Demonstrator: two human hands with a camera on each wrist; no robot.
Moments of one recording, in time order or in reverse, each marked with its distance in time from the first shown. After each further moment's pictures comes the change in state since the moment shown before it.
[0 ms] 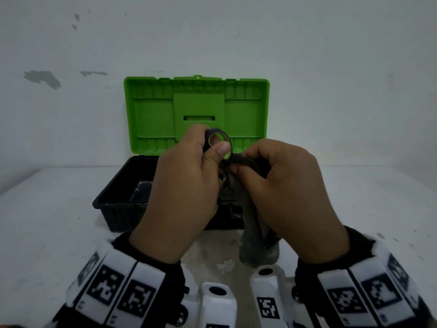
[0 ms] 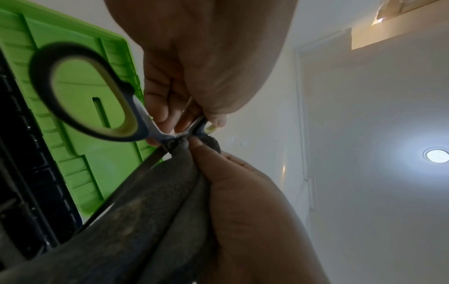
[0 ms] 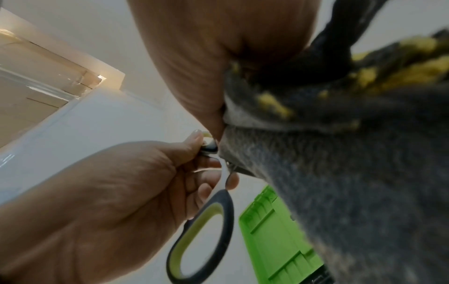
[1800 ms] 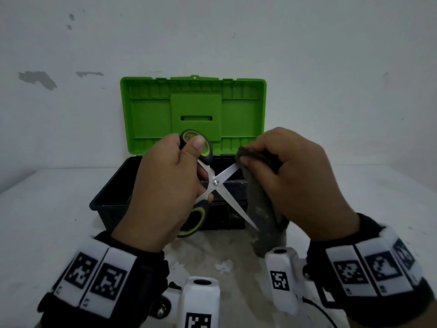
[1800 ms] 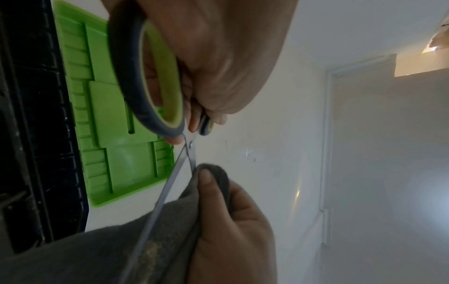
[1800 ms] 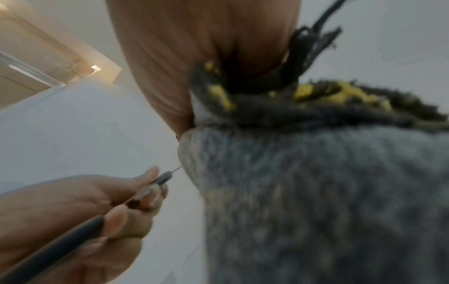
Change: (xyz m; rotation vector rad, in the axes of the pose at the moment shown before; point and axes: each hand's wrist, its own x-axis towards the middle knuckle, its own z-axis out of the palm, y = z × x) left_hand 0.006 -0.014 -0.006 -0.296 0.003 -0.314; right_hand 0.011 0.023 -0.013 -0.034 -0.032 -0.197
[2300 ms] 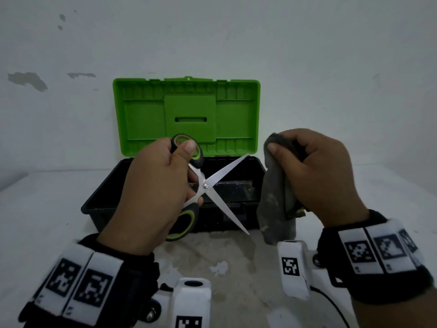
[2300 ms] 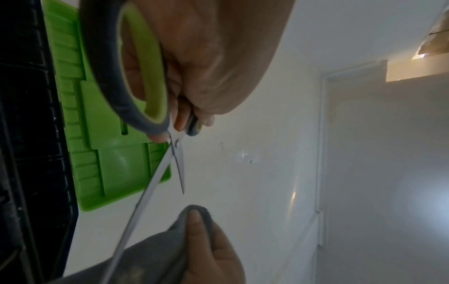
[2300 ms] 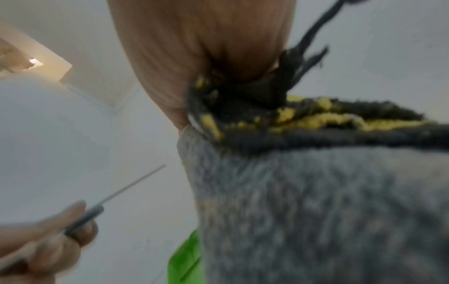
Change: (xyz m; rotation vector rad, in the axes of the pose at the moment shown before) left_hand 0.004 -0.003 -0.002 0.004 -0.011 -0.071; right_hand -0.003 0.037 -0.014 -0.014 0.142 0.210
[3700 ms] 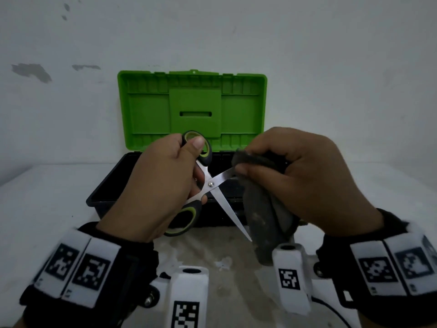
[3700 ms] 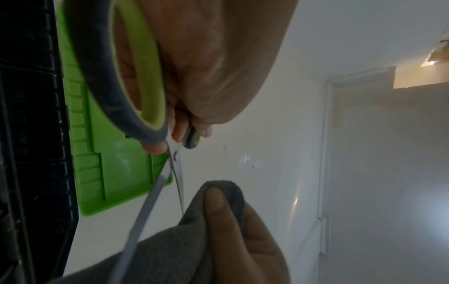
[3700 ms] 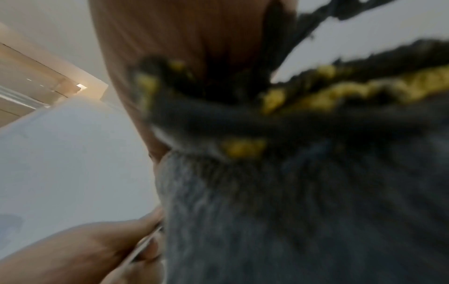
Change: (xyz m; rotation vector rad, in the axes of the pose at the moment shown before) left_hand 0.002 0.001 -0.005 0.019 -0.113 -0.032; right_hand -0.004 -0.041 -0.001 0.093 -0.254 -0.262
